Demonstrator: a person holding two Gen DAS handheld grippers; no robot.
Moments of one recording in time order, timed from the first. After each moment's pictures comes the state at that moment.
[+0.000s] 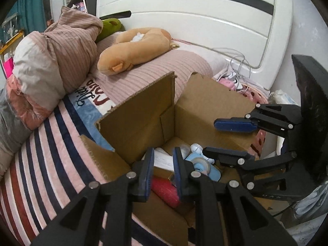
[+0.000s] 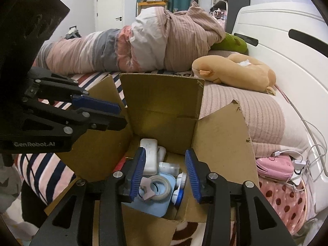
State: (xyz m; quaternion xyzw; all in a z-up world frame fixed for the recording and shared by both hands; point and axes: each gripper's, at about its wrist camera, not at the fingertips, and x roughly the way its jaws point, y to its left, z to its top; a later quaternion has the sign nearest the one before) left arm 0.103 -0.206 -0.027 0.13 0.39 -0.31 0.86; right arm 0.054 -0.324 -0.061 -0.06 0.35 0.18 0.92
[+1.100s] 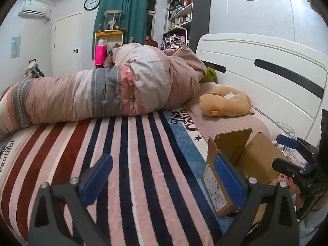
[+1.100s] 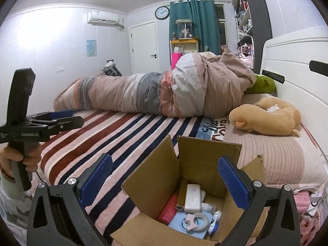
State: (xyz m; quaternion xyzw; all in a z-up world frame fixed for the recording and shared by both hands) left arm -0.002 -0.049 0.027 -0.04 0.26 -0.04 0.96; right arm 0.018 -0.310 0.003 -0.01 0.21 0.31 0.93
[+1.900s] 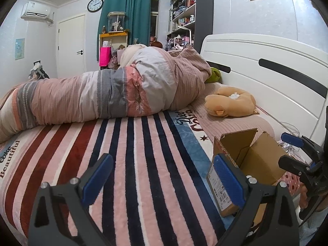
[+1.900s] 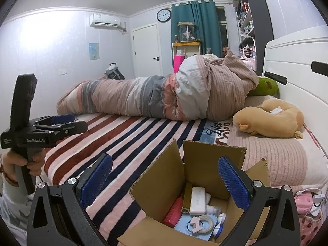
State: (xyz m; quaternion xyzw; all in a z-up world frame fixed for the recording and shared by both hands) left arm -0.006 -0.050 0.029 -0.03 0.26 -0.02 0.97; right arm 0.015 -0.307 0.010 -0.01 0.20 0.32 0.93
